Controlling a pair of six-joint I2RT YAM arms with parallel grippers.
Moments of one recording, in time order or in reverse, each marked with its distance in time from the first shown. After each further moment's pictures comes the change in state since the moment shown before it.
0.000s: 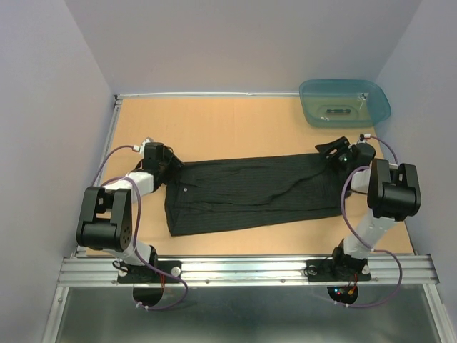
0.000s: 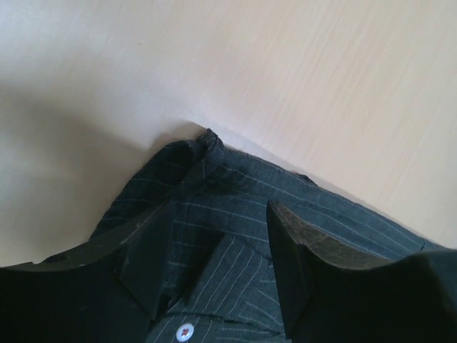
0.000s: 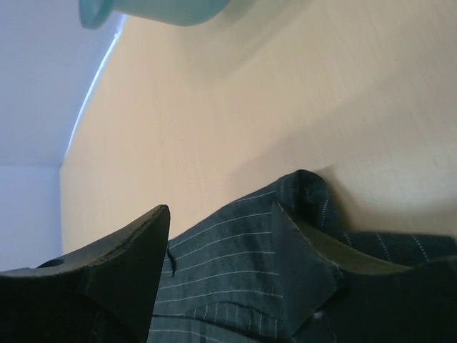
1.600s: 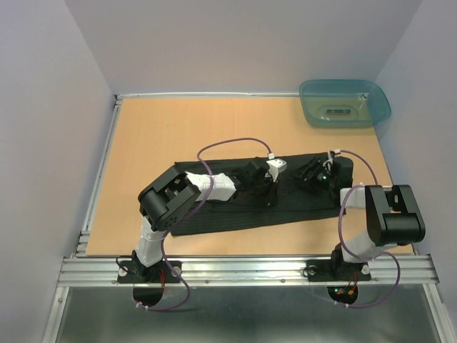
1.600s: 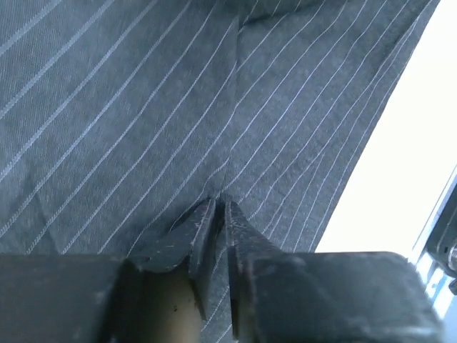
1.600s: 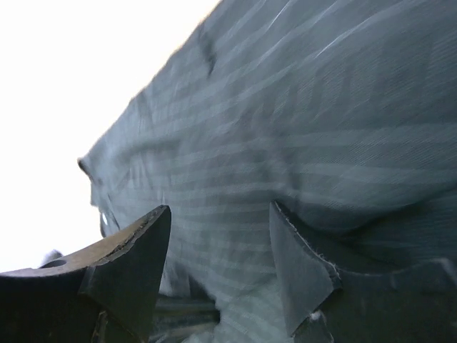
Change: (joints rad) left arm -0.829 0.443 0.463 0.036 0.289 0.501; right arm 0.271 -0.317 -0.217 -0.330 -0.007 0.010
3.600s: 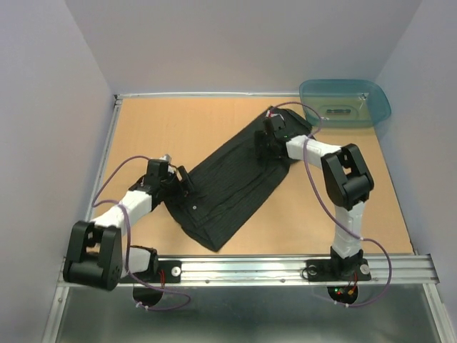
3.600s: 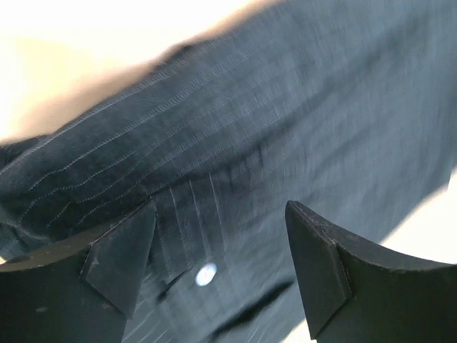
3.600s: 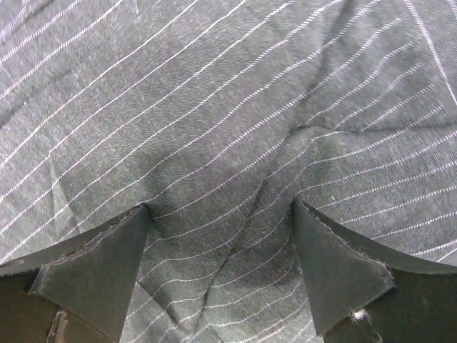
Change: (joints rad) left arm 0.739 -0.656 -0.567 -0.286 -0.081 -0.299; right arm 0.417 0.437 0.856 -0.736 0.638 -0.418
